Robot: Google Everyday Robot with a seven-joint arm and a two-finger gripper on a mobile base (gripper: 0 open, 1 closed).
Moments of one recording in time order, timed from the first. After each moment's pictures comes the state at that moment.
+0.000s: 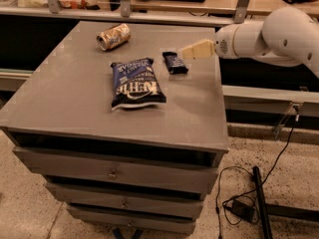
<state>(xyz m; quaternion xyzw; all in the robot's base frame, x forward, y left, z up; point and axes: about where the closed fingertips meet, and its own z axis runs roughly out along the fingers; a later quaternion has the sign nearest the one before) 0.741 -0.138 0.898 -0.29 0.78 0.18 0.52</state>
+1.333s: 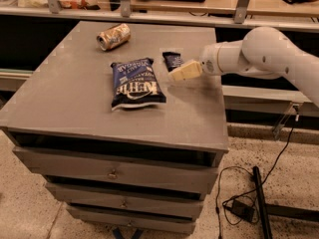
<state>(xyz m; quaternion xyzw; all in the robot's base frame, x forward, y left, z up) 0.729 -0.109 0.838 -0.35 0.79 0.16 0.49</state>
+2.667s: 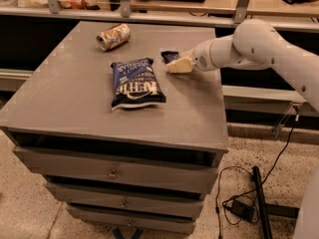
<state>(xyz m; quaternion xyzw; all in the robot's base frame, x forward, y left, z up) 0.747 -0.089 0.828 -0.37 0.79 0.18 0.45</state>
